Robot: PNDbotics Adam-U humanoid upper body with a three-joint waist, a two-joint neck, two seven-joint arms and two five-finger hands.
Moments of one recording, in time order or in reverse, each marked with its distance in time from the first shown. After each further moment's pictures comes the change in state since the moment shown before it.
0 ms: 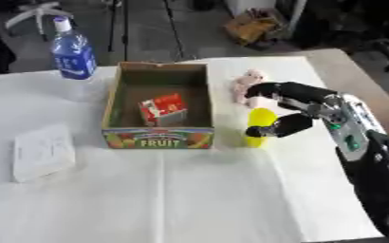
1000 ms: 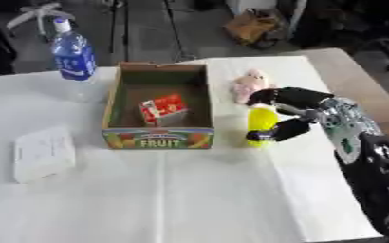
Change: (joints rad) left arm 0.002 0.000 0.000 0.000 0.000 0.000 0.000; right arm -0.003 0.011 0.022 0.060 0.172 -0.024 -0.098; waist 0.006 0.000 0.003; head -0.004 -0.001
